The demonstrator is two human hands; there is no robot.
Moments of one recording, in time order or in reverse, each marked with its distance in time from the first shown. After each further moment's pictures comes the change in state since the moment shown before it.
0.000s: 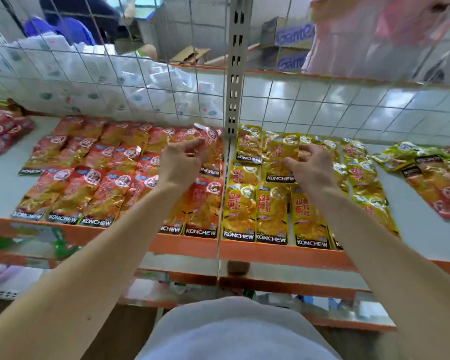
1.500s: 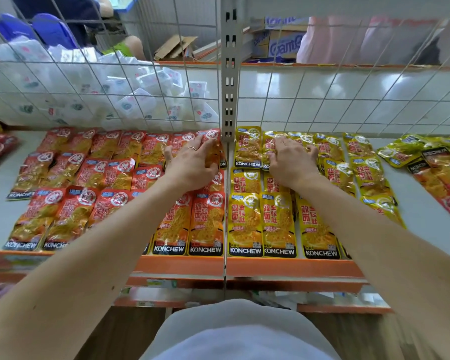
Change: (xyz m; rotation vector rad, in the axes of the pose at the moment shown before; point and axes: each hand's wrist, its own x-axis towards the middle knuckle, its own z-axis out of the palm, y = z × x) left_hand 0.077 -0.031 0.027 0.913 -0.344 0.231; right_hand 0.048 -0.004 0.040 -0.884 -0.166 -0.261
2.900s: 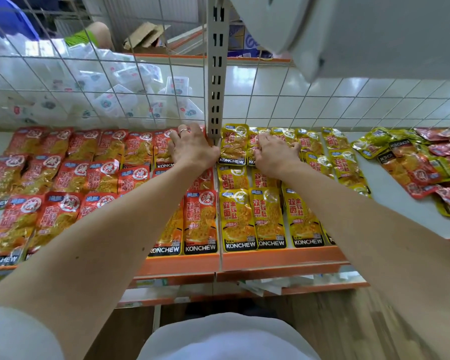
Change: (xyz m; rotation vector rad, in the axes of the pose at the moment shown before) left_hand 0.032 0.038 -0.004 -0.224 0.129 -0.201; right_hand 0.004 -0.013 -0.013 -0.061 -0.164 0.068
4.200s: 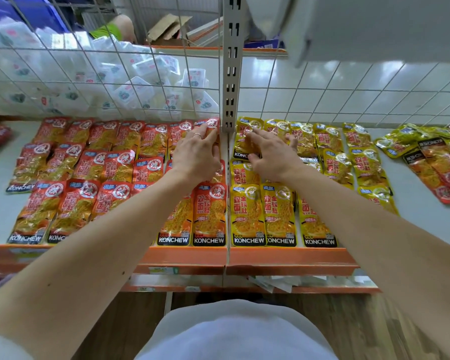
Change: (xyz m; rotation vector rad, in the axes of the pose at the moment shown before) left_hand -0.024 -0.034 -0.003 0.139 0.004 0.295; right_hand -0.009 -0.015 0.012 0.144 0.075 -0.265
